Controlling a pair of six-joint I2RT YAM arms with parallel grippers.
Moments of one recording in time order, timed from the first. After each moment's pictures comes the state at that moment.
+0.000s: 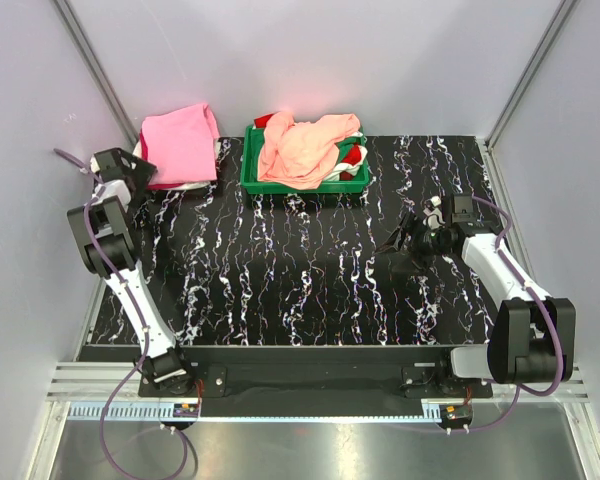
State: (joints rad) left arm 0.40 2.29 1.71 -0.12 0.10 -0.79; right arm 0.03 1.34 0.89 -0.63 -0.64 0.60
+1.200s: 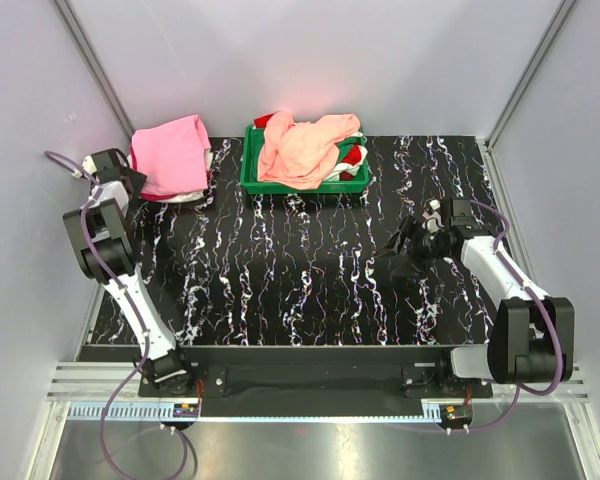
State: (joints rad) left arm 0.39 2.20 1.62 -0.13 -0.02 -0.83; right arm 0.03 1.35 0.86 -0.61 -0.64 0.60
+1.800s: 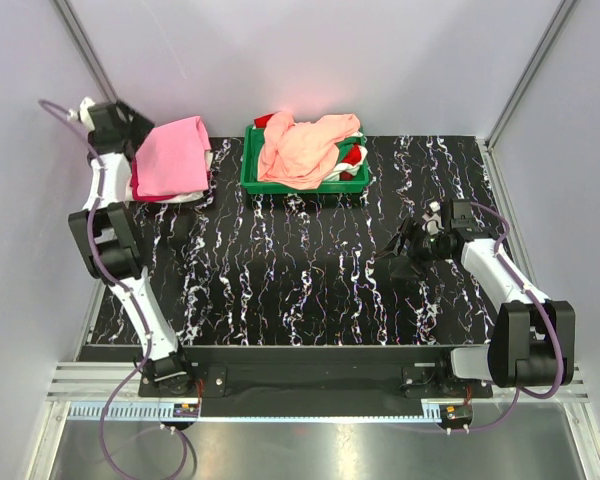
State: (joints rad) left arm 0.32 2.13 1.85 -0.26 -0.02 -0.70; right arm 0.03 1.33 0.84 -0.61 -0.65 0.60
